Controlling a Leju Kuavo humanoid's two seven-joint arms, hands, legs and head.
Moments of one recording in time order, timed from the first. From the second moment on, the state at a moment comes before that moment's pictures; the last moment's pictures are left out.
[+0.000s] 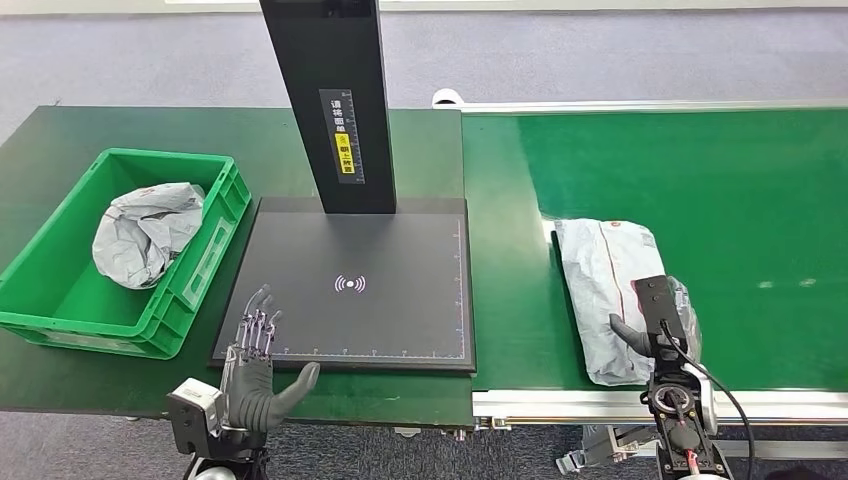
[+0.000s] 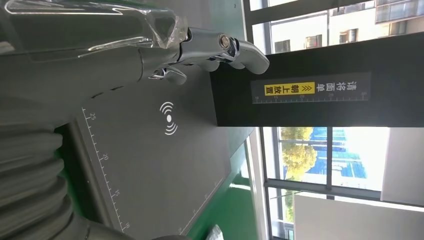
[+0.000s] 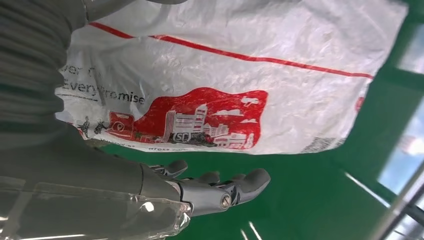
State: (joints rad) left arm 0.11 -0.14 -0.34 -1.48 0.13 0.18 -0.56; right arm -0.39 -0.13 -0.15 -0.78 0.47 -0.16 -0.14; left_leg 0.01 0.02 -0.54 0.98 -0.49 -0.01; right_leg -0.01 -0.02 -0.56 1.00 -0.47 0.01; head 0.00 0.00
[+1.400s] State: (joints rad) left arm 0.03 -0.14 -0.31 -1.63 -0.11 0.17 -0.57; right arm -0.43 -0.09 0.10 -1.19 0.49 -0.09 -0.12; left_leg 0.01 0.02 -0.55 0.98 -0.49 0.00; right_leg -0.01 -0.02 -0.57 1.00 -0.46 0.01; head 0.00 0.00
